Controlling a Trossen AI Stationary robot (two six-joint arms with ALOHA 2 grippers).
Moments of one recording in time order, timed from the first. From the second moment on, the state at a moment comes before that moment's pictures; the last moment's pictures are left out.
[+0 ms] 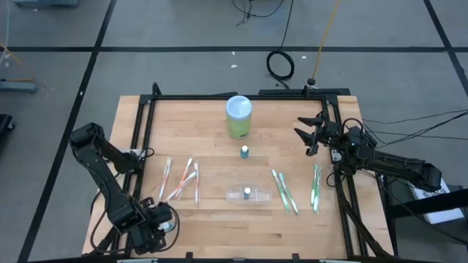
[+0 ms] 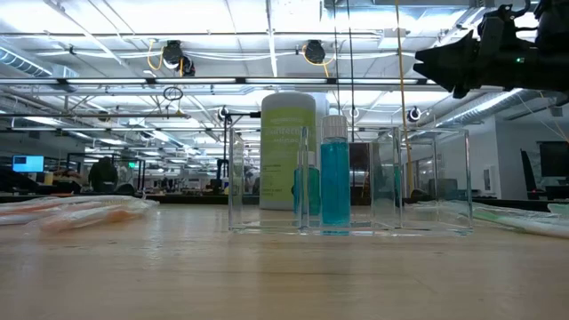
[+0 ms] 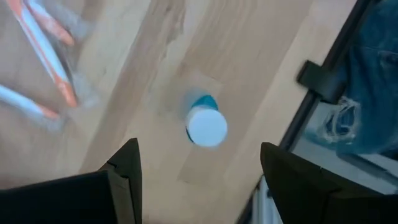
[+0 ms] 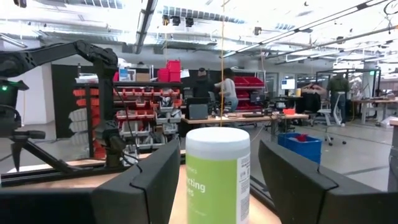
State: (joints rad) left arm -0.99 1.52 1.13 -0.95 -0.09 -1.44; right arm -0.44 0.37 0.04 0.61 -0.11 0.04
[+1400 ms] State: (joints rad) left arm -0.99 1.55 1.05 -0.81 -0.13 -1.29; right arm -0.44 0.36 0.04 0.60 -0.11 0.04
